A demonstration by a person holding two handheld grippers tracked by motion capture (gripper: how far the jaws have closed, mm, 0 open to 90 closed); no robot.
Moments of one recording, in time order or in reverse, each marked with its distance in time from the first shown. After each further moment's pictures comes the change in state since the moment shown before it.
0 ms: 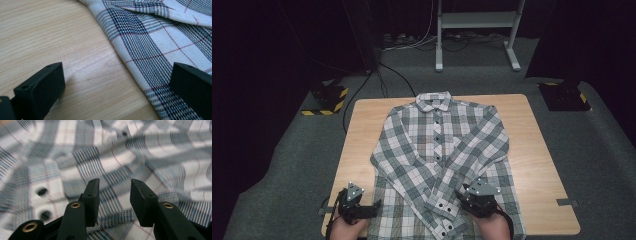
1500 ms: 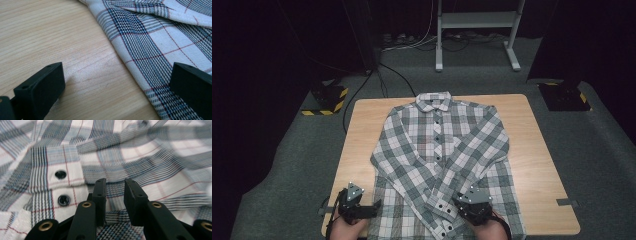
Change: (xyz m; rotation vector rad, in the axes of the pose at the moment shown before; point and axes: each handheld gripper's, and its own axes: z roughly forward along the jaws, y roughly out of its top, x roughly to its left) left arm 0.000 0.000 0.000 0.000 0.000 0.001; right arm 0.023 -0.007 0.003 0.059 0.034 -0.084
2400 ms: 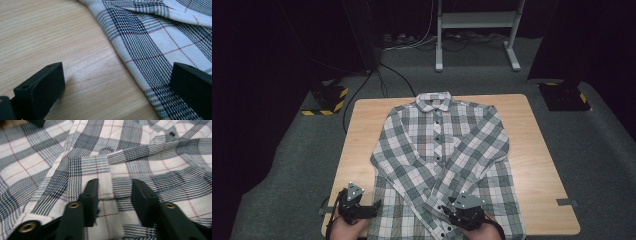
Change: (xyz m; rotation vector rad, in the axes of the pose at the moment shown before) left arm 0.000 0.000 0.000 0.000 0.000 0.000; right arm 0.017 0.007 -0.002 -0.057 0.117 -0.020
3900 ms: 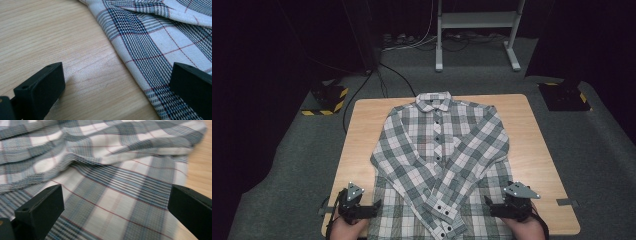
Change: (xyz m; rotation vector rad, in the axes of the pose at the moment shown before) left arm 0.000 0.000 0.000 0.000 0.001 -0.001; right arm -0.104 -0.060 -0.060 -0.032 -0.305 0.182
